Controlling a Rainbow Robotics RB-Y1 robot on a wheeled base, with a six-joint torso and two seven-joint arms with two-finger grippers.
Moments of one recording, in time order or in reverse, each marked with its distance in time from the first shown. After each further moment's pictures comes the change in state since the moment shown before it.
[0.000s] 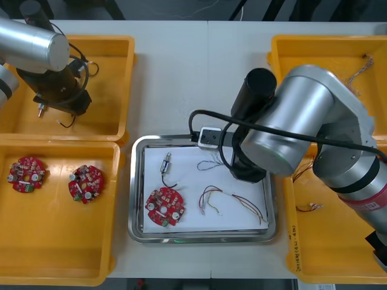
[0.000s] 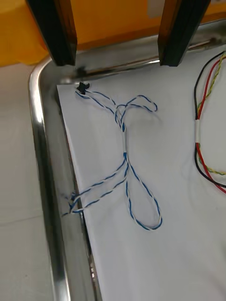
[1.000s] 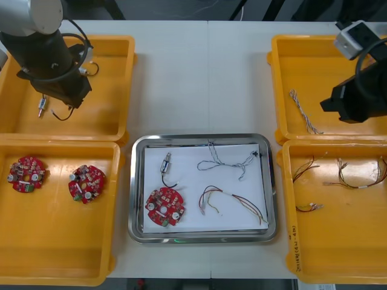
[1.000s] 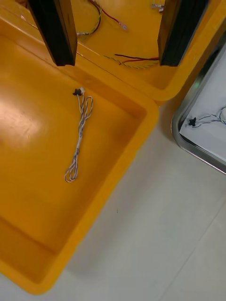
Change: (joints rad) right arm 0.154 -0.145 -0.763 -0.166 -0.269 0.015 -0.263; left arm -0.002 0.000 0.162 -0.301 -0.007 0.422 0.000
